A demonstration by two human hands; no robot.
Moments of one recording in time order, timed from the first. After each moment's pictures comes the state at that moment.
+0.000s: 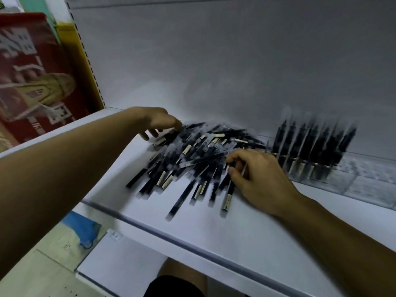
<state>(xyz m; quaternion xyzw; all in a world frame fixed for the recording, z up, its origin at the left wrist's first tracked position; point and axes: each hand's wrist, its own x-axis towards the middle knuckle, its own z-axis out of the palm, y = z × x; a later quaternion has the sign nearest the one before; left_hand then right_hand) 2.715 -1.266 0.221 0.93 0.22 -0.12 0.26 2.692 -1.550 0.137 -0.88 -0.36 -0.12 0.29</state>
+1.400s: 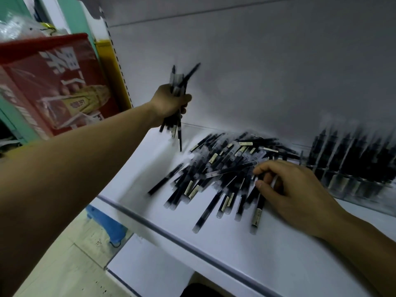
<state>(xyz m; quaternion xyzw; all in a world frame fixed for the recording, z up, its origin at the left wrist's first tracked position) 2.734 -1.219 0.233 0.83 0.14 0.21 0.50 2.693 -1.553 0.138 -0.87 -0.38 -0.08 0.31</state>
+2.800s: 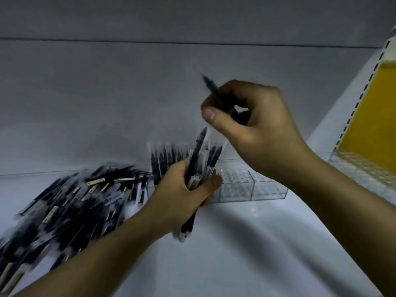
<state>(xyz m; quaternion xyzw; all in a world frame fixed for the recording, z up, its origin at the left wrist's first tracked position) 2.666 -1.538 0.203 0.75 -0.23 0.01 0.62 2.667 -1.696 0.284 -0.83 -0.26 -0.29 0.40</state>
